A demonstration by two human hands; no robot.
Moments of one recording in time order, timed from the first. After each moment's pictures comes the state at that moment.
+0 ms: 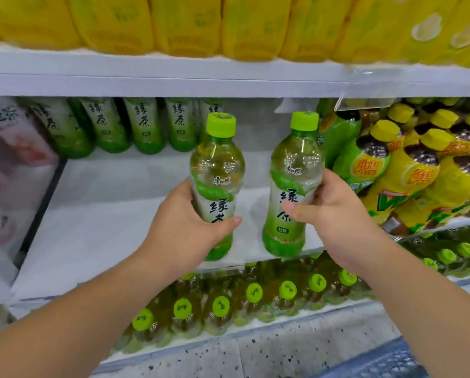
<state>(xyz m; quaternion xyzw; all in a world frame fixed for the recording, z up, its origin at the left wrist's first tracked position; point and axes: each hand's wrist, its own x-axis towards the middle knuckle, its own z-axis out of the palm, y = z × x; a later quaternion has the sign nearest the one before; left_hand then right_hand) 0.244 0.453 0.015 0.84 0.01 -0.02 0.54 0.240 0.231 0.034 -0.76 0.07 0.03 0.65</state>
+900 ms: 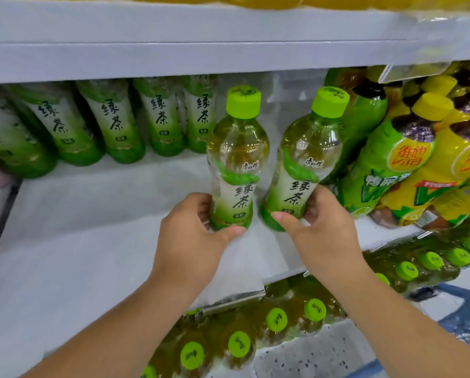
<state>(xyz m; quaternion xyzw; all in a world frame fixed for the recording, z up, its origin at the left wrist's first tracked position) 0.299 0.451 -0.055 0.85 -0.03 0.01 0.53 0.266 0.263 -0.039 -0.86 0.17 -0.12 0.47</state>
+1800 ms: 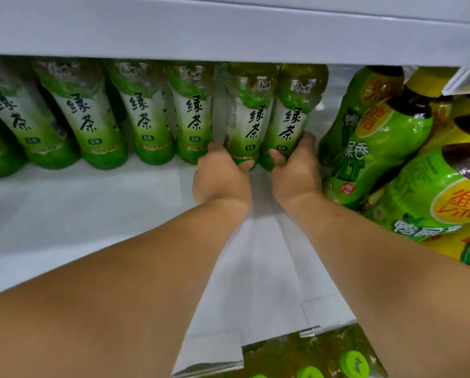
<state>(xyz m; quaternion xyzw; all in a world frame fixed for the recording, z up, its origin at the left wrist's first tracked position) 0.444 0.353 -0.061 0.90 0.11 0.10 0.42 0.445 0.240 -0.063 -0.86 0.18 -0.20 0.44</state>
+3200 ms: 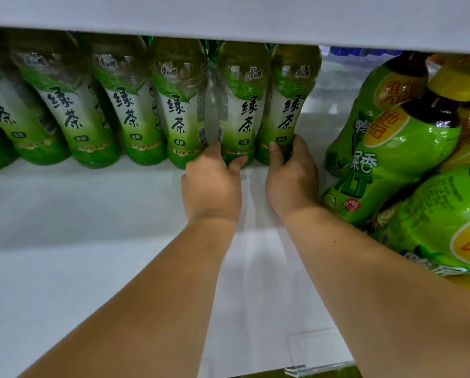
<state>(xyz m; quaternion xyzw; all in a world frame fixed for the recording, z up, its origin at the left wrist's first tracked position) 0.453 0.344 -0.075 0.89 0.11 0.21 0.39 0.479 0.228 -0.093 -0.85 0.12 -0.24 0.45</state>
